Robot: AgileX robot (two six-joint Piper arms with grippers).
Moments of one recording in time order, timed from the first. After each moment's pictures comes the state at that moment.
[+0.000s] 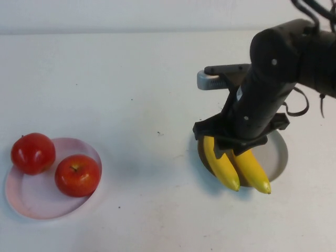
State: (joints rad) right arm 0.62 1.78 -1.51 0.06 1.14 0.38; left arm -0.08 -0.01 0.03 0.15 0.38 -0.16
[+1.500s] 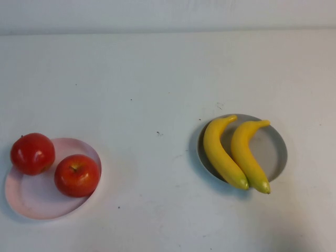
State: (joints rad) right arm 0.16 0.51 -0.18 -0.08 0.12 0.13; left arm -0.08 -0.01 0.03 0.15 0.38 -0.16
